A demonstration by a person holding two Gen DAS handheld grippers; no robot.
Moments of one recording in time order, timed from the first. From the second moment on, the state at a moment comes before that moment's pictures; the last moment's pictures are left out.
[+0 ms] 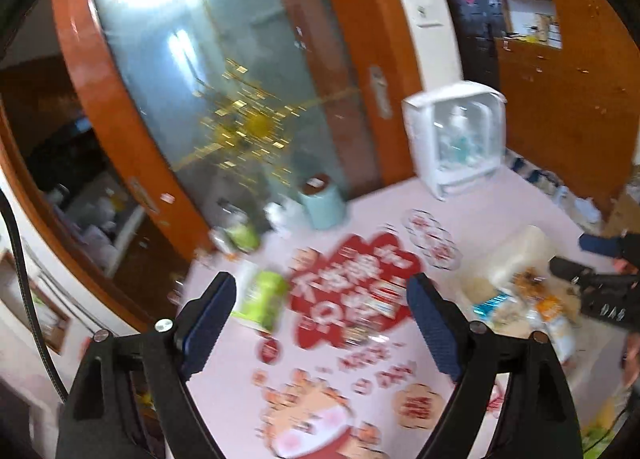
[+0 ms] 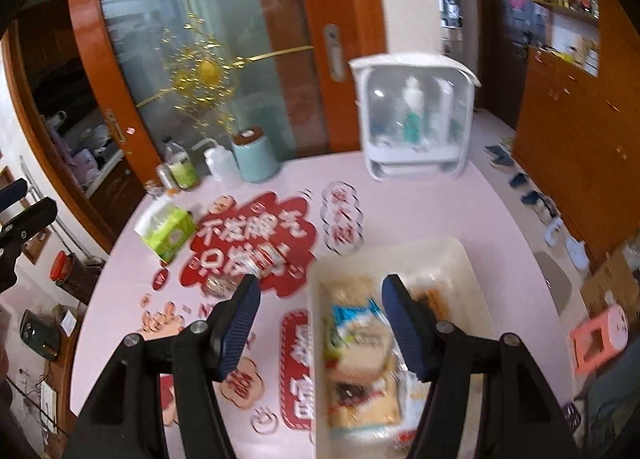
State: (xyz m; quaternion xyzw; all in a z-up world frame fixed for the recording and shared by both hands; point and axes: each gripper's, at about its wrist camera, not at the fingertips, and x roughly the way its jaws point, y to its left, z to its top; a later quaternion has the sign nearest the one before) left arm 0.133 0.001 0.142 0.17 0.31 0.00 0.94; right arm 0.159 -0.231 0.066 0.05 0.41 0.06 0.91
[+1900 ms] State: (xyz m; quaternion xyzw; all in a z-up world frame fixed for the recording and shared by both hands) left arm 0.330 0.065 -0.221 -0.06 0.58 -0.04 0.81; right arm 0.382 -0.067 -0.205 -0.04 0.61 0.12 0.78
